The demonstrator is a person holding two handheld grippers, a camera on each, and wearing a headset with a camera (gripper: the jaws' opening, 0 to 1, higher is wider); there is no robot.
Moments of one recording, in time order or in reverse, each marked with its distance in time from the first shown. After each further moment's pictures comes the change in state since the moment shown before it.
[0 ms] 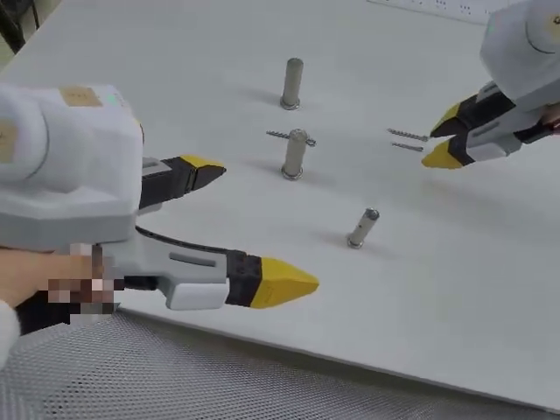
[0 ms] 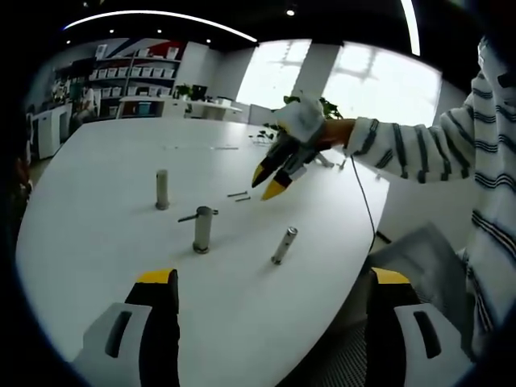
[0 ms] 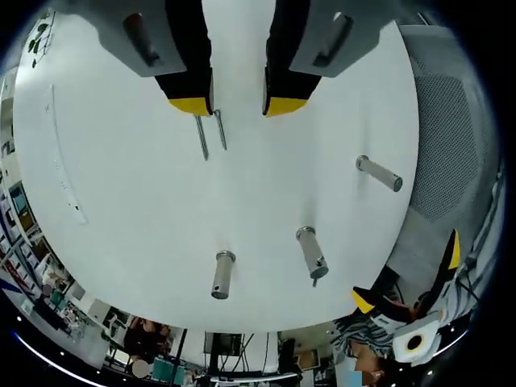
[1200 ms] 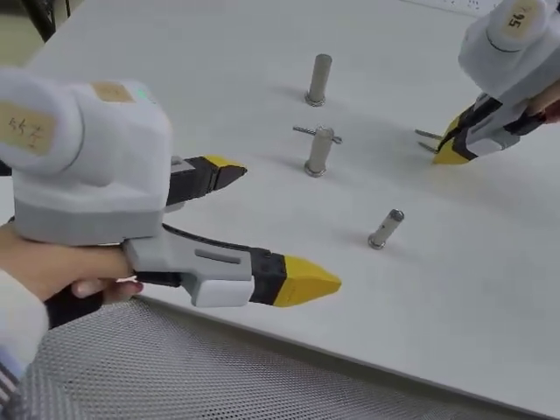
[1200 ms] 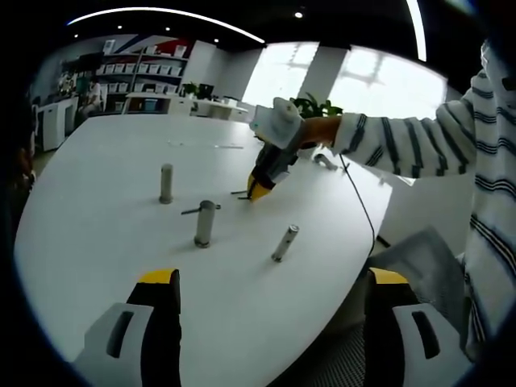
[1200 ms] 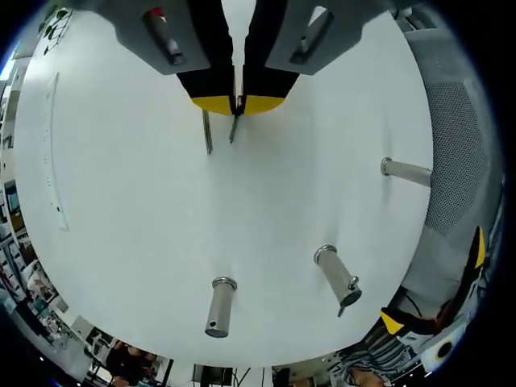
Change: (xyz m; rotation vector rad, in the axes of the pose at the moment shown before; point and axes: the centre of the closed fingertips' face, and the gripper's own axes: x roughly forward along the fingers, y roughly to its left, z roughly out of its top) left arm -0.004 -0.001 -0.006 -0.037 -0.008 0.020; right arm 0.031 -0.012 -0.004 -0.045 0.180 0.006
